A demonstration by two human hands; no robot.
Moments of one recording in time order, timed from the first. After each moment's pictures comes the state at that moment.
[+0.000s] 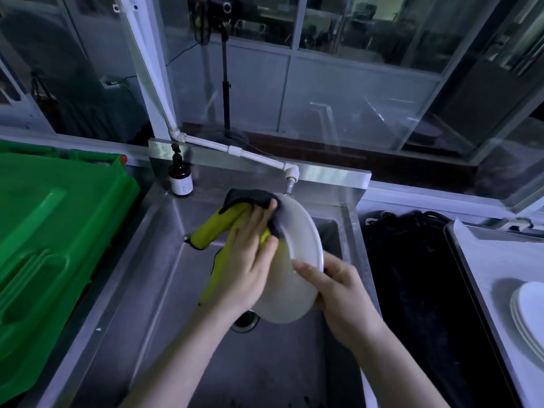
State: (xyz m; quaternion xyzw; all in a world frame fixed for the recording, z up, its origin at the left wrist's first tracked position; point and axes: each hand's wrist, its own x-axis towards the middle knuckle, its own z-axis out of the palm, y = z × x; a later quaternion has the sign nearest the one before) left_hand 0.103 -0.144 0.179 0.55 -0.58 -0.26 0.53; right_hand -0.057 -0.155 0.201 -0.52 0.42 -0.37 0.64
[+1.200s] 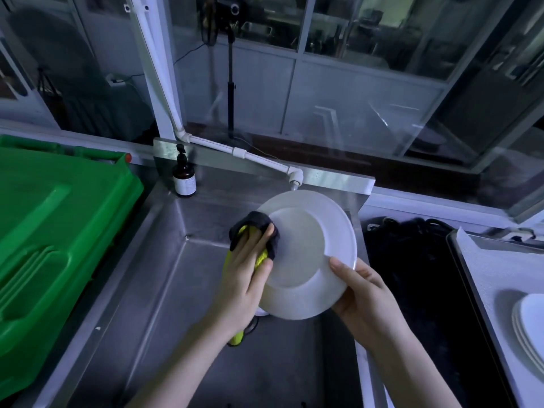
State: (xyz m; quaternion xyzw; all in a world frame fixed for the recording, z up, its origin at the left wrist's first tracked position) left_hand 0.112 -0.132 0.147 0.58 -0.58 -0.27 0.51; right_hand -0.079 -0.168 0.208 -0.36 0.40 -0.42 0.73
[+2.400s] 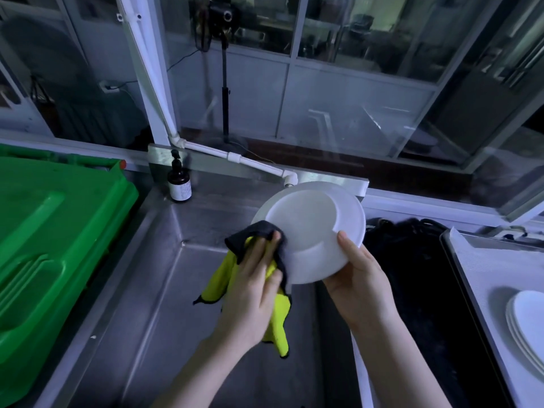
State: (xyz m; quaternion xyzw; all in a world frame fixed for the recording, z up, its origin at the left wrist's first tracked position) left_hand 0.090 -0.130 0.147 0.59 -0.62 -0.18 0.47; right_hand -0.061 -0.182 0.221 -0.23 0.39 -0.53 0.72
